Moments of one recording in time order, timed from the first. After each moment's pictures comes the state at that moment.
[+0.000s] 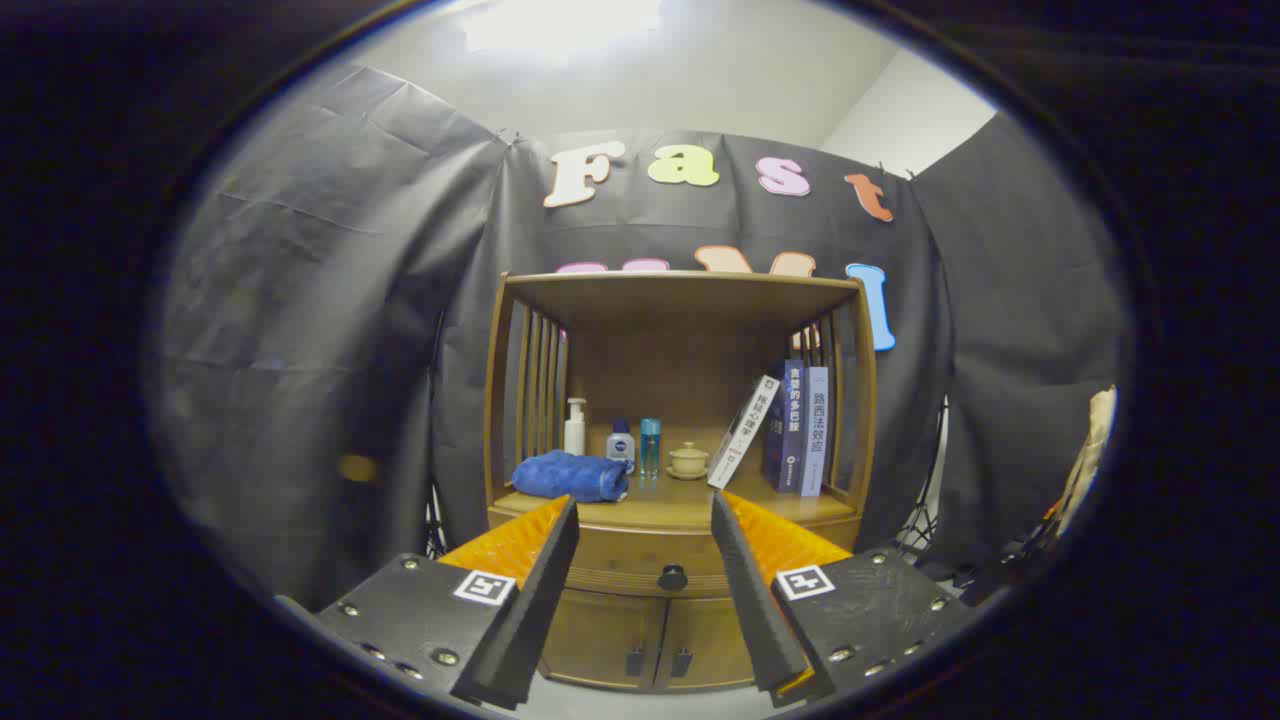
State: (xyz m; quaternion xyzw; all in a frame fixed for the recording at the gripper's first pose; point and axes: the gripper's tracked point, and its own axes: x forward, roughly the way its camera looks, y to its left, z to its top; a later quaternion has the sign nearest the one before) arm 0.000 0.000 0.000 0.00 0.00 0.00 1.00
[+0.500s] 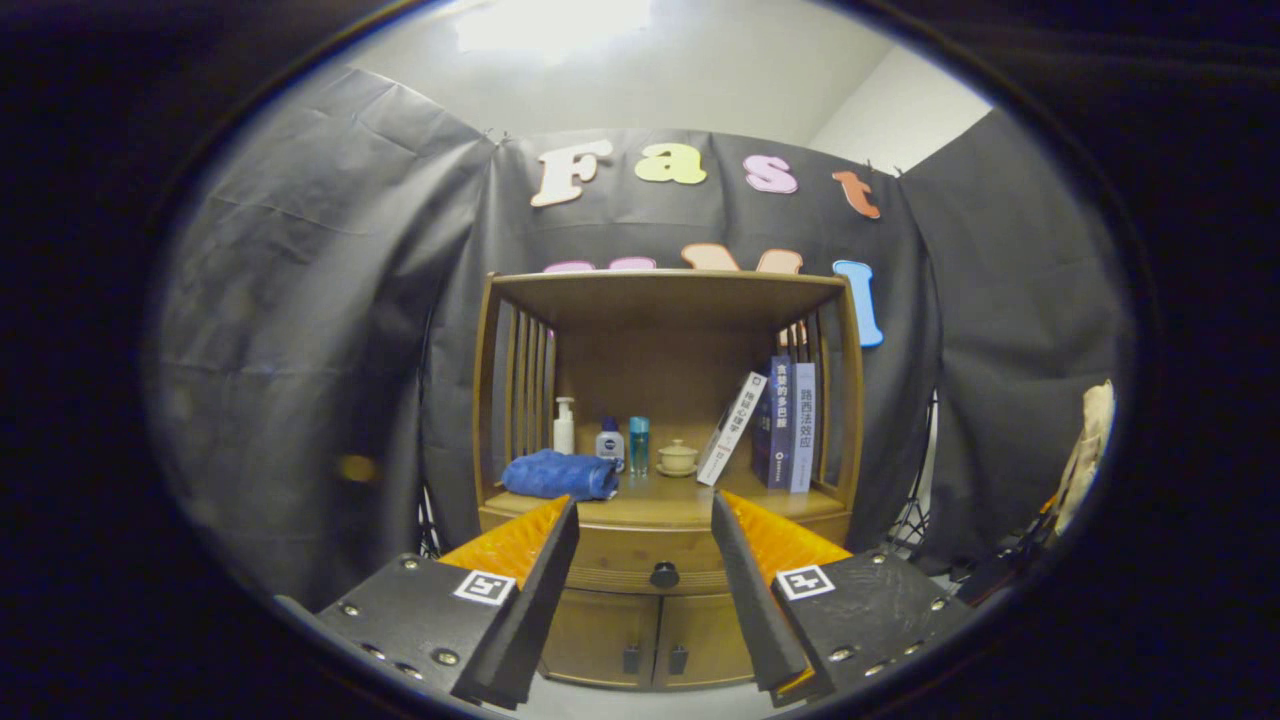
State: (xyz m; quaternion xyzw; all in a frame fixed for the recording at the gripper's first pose) arm -0.002 -0.009 0.002 0.00 0.00 -0.02 1.00
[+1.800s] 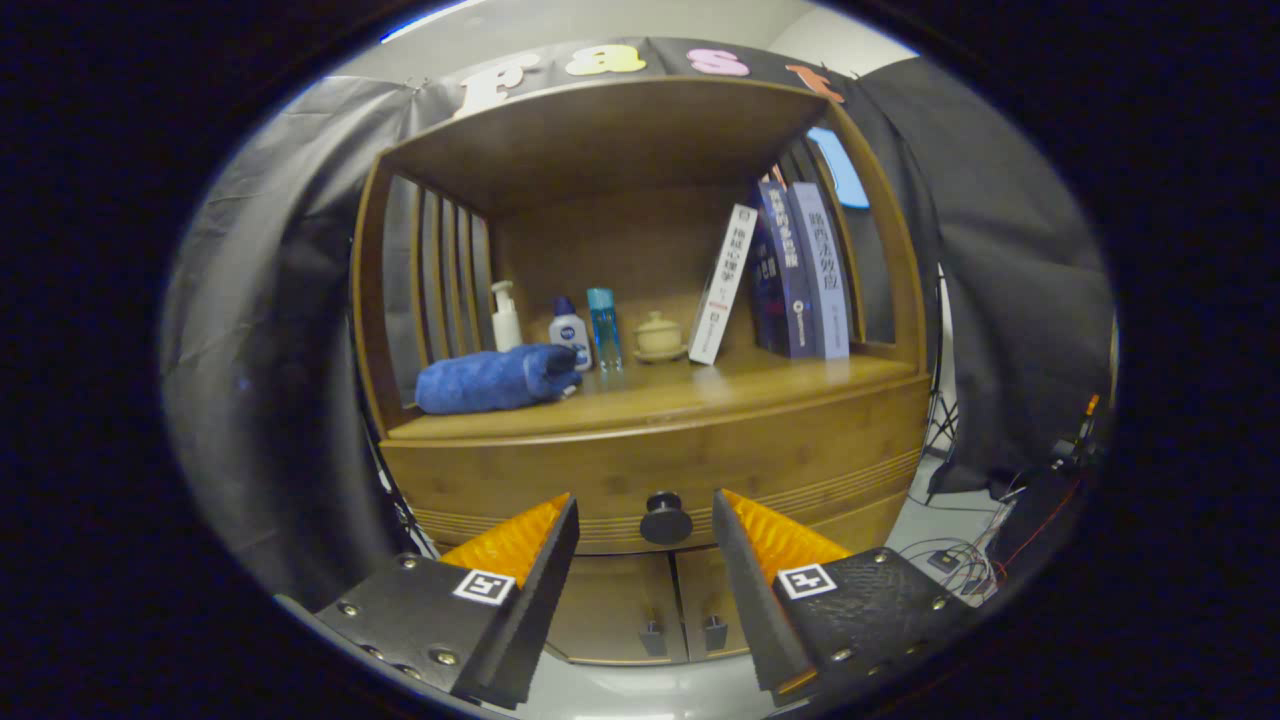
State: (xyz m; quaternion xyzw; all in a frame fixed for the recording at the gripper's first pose) arm 0.143 -0.029 -0.189 0.08 0.15 -0.05 0.98
